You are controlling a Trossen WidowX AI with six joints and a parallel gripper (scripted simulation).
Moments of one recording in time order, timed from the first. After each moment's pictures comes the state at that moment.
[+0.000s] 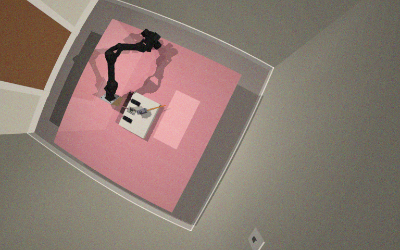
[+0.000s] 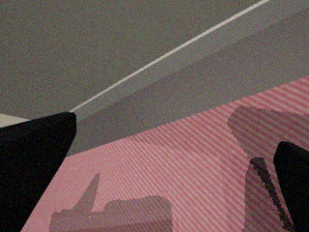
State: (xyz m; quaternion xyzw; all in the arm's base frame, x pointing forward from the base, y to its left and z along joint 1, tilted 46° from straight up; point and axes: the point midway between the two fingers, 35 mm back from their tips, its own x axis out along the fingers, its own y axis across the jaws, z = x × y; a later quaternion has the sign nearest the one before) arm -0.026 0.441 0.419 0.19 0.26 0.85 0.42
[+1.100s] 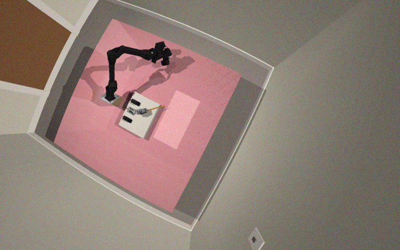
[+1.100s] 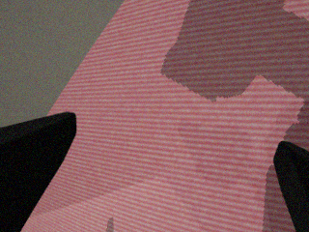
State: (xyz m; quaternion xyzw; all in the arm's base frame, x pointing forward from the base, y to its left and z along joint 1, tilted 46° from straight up) arm 0.147 0.427 0.354 0.27 0.39 0.66 0.58
